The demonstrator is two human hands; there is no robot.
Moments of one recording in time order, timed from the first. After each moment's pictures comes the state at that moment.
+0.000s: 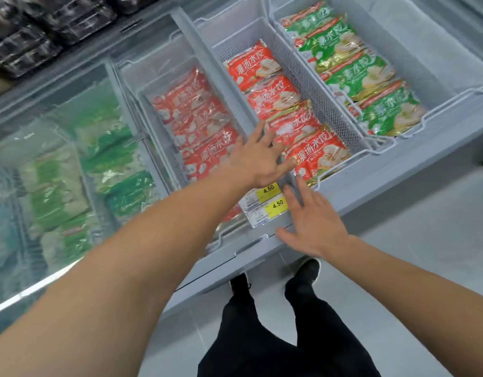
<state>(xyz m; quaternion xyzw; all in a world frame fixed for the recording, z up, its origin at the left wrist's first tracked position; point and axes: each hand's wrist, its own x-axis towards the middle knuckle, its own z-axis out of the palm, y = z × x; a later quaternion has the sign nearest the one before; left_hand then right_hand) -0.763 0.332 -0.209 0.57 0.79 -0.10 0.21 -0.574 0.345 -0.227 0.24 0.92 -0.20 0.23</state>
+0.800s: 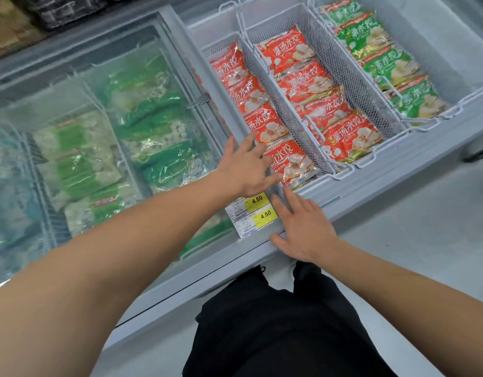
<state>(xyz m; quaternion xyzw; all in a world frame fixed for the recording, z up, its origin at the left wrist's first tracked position) -0.849 0.115 -0.208 0.60 0.77 -0.10 0.20 -0.654 0.144 -0.219 0.22 0.93 -0.15 0.27</state>
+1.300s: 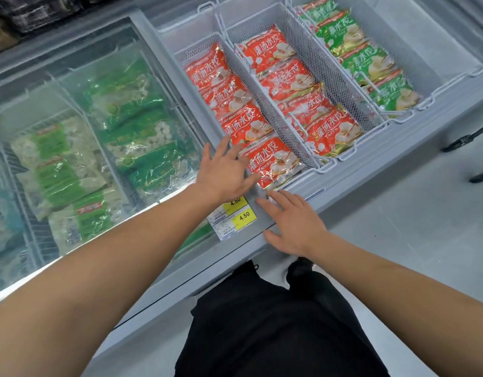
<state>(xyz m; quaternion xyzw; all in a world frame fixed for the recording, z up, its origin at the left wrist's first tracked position) -0.847 0.089 -0.213 0.56 0.80 -0.05 0.19 -0.646 0.141 -0.218 0.21 0.93 -0.17 0.23</state>
